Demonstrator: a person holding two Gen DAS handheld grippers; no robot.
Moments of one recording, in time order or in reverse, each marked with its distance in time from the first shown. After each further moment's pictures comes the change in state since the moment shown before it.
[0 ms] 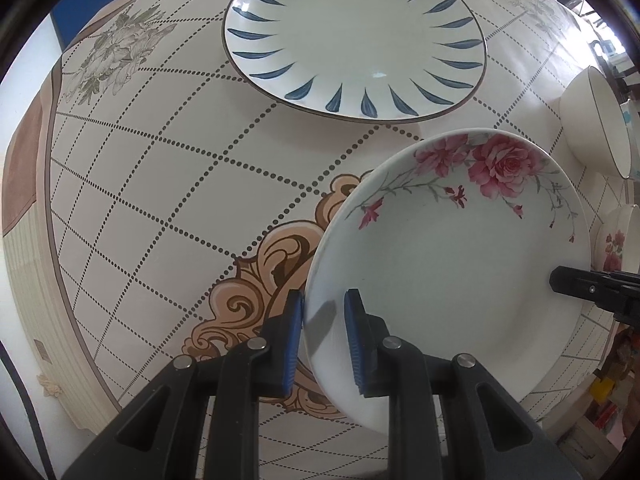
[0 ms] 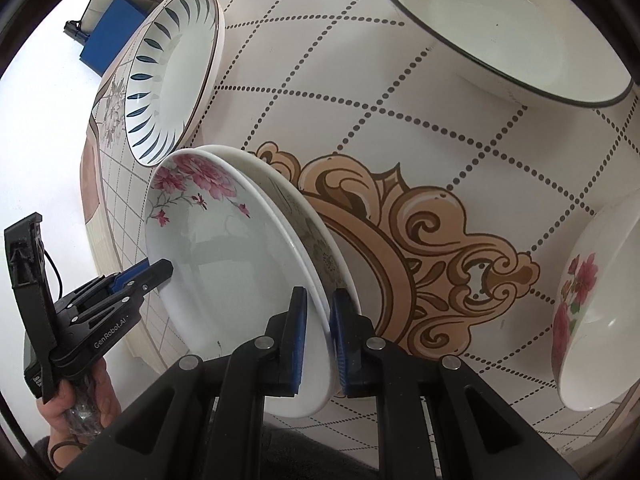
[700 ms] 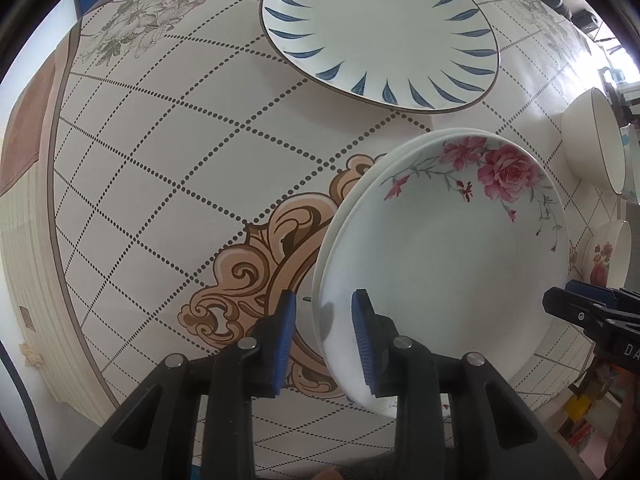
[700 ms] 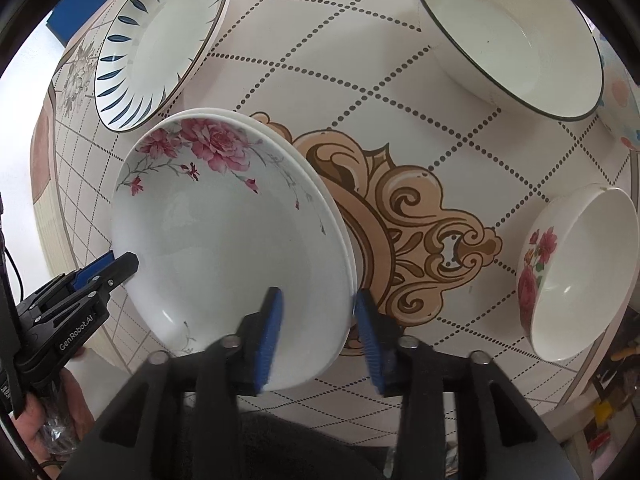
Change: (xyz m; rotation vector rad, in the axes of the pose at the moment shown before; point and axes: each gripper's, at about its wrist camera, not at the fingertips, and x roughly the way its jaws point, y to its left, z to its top) left arm 0.007 0.029 -0.018 -0.085 0.018 -0.046; right arm -0.005 0.047 -0.014 -0.024 0.032 -0.263
